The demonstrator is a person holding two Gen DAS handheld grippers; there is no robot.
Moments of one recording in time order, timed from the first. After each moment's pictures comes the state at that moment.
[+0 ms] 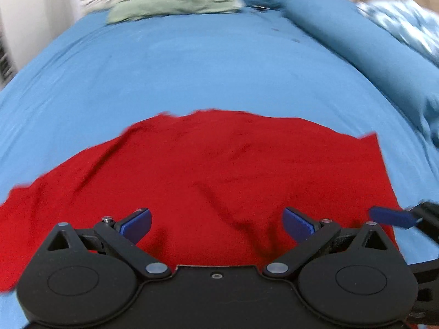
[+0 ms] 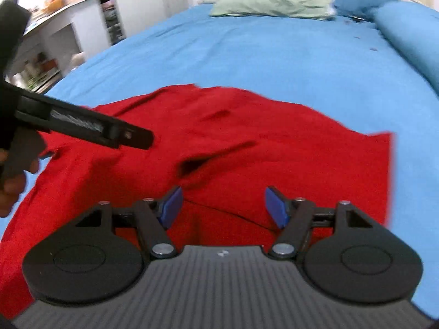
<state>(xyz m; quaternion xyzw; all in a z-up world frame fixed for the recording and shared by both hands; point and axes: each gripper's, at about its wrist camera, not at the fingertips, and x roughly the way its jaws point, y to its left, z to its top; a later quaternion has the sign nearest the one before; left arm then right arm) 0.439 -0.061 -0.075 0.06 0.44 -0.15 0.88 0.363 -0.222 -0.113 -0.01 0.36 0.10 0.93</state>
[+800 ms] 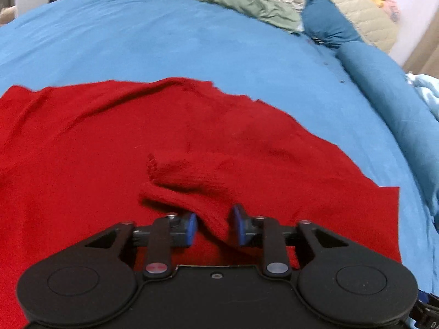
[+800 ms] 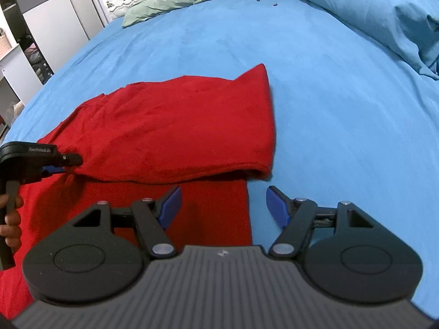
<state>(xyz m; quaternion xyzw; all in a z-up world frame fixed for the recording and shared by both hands) 0.442 -0.012 -0.130 -0.14 0.44 -0.08 0.88 0.330 -0.310 -0.130 0.10 0.38 -0.03 0.92</state>
